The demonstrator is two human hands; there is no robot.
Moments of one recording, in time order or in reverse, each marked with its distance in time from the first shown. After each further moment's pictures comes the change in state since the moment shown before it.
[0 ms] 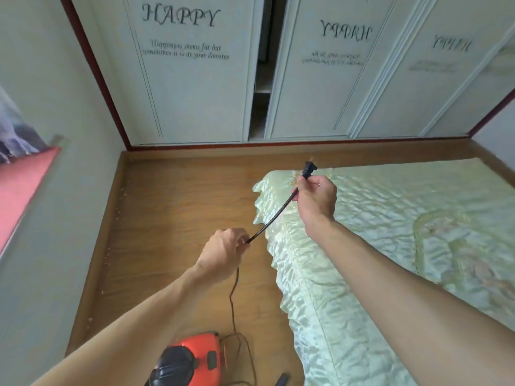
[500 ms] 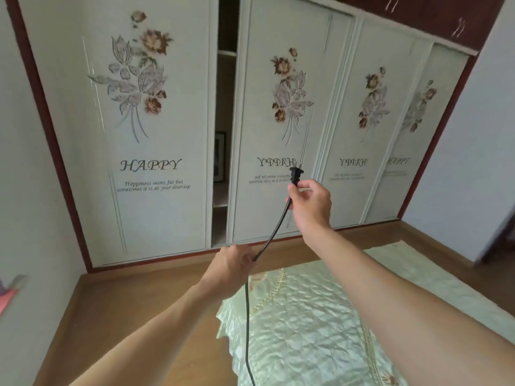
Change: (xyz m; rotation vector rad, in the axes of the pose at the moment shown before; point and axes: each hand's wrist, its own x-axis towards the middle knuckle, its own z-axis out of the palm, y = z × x) left_hand 0.034 0.268 -0.146 -0.015 0.142 0.348; right_hand 0.042 -0.279 -0.171 0.053 0.137 -0.400
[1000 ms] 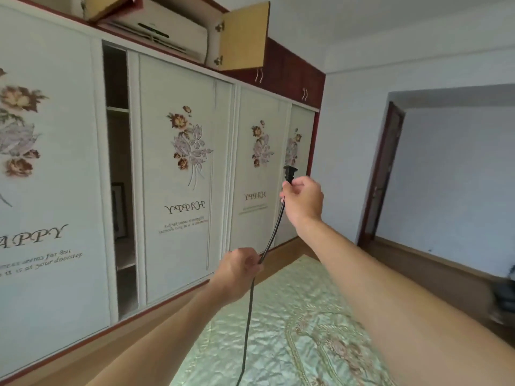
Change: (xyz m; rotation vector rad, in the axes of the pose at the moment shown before) left_hand 0.042 0.173 -0.029 -0.172 -0.145 0.379; right_hand 0.030 -0.133 -0.153 -0.179 0.416 -0.113
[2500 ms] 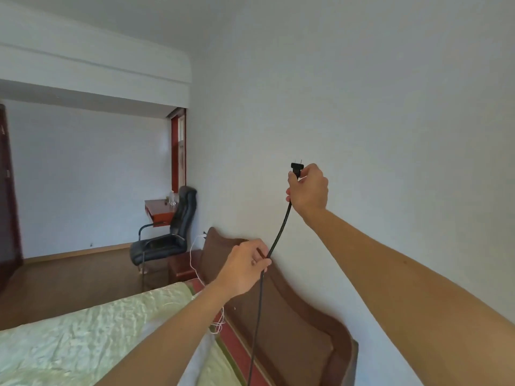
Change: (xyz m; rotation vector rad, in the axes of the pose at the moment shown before) left_hand -0.347 0.668 0.323 -0.709 -0.809 0.994; right_hand -0.279 -0.156 -0.837 -0.884 1.134 0.131
